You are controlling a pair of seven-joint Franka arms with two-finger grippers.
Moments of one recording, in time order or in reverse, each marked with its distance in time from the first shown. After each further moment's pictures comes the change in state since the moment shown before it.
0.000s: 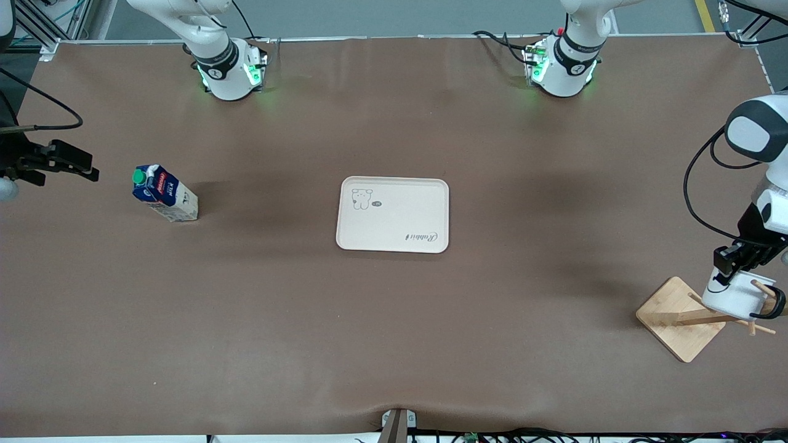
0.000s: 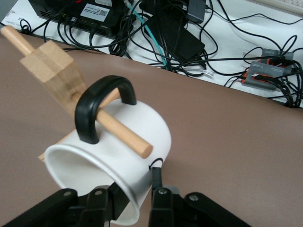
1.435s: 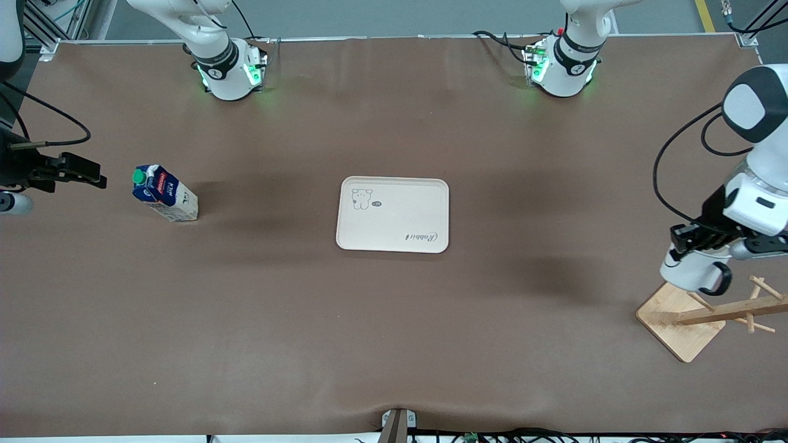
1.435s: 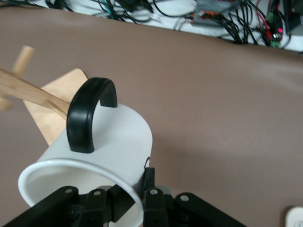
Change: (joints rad) left arm -0.002 -0.059 -0.153 0.129 -0.002 -0.444 -0.019; right arm -0.003 0.040 -0.003 -0.003 0.000 -0.009 0.000
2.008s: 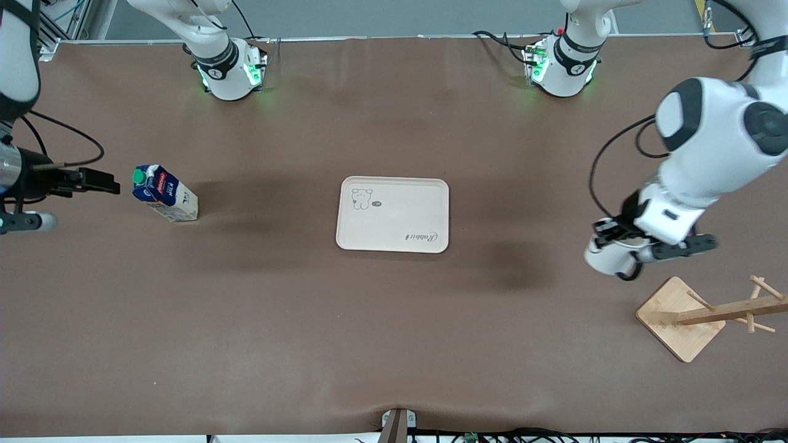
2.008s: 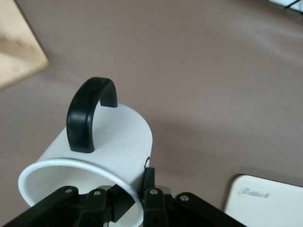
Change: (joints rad) left arm -0.054 0.073 -0.153 -0.001 0.000 -0.085 -0.317; right arm -0.024 0.092 -0.004 -0.011 0.000 -0.033 0.002
